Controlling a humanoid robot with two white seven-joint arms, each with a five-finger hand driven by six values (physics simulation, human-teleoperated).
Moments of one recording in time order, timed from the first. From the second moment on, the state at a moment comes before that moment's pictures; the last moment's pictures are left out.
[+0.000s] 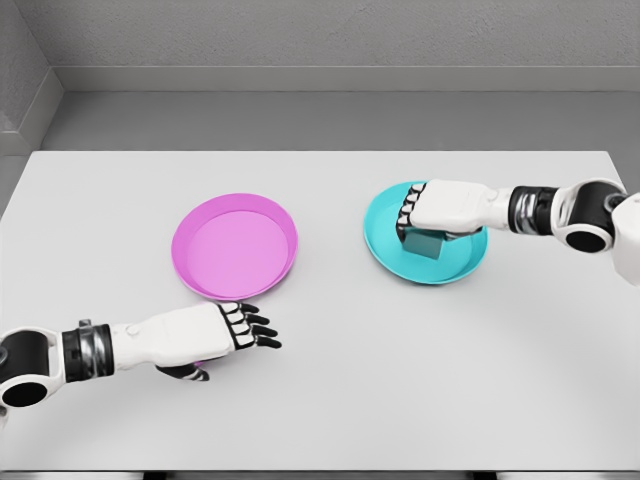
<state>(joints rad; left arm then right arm) -0.21 0.81 -0.65 -1.70 -0.58 -0.61 -0.27 -0.90 -0.70 1.10 -1.21 0.66 -0.61 0.21</state>
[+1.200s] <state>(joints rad) -0.19 0.88 -0.59 -1.64 -0.57 -0.61 -0.27 -0.86 -0.72 0.93 -1.14 0.65 -0.61 0.21</state>
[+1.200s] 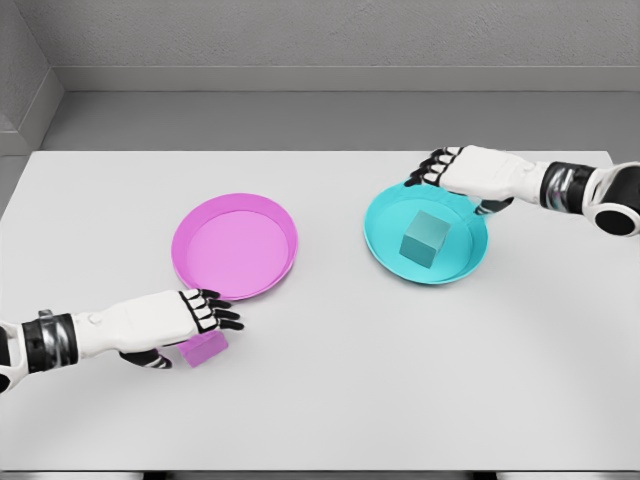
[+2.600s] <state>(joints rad) -0.22 0.81 -0.61 -1.51 -0.57 -0.61 -0.29 -0.62 -0.94 0.60 -1.22 0.60 -0.61 0.14</state>
